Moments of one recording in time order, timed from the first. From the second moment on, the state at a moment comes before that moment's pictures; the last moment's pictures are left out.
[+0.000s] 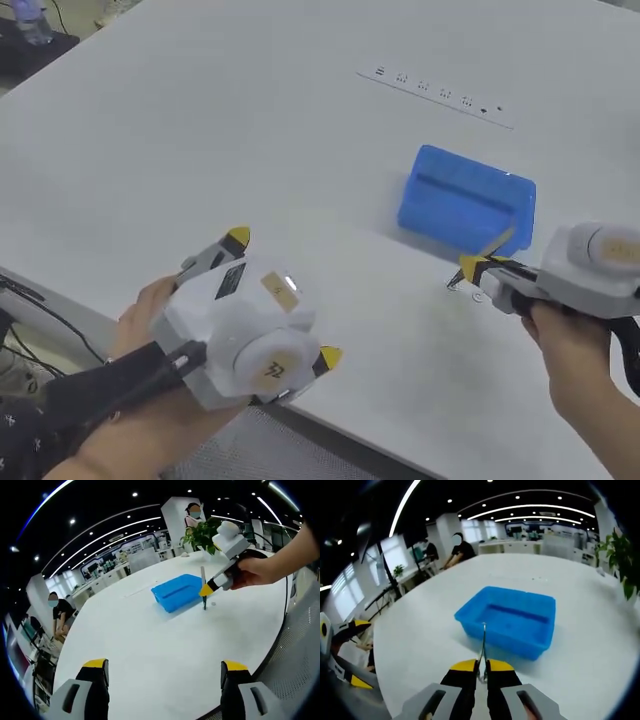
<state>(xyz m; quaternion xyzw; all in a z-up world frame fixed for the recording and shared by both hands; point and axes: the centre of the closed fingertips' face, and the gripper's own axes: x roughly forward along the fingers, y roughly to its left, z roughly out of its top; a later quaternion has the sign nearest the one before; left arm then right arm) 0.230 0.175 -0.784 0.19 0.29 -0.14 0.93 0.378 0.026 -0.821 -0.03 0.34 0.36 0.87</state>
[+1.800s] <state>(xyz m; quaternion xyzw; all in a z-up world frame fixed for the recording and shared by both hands) 0.231 0.178 -0.782 0.19 0.28 -0.13 0.93 0.456 0.022 -0.791 -0.08 0.28 0.33 0.90</state>
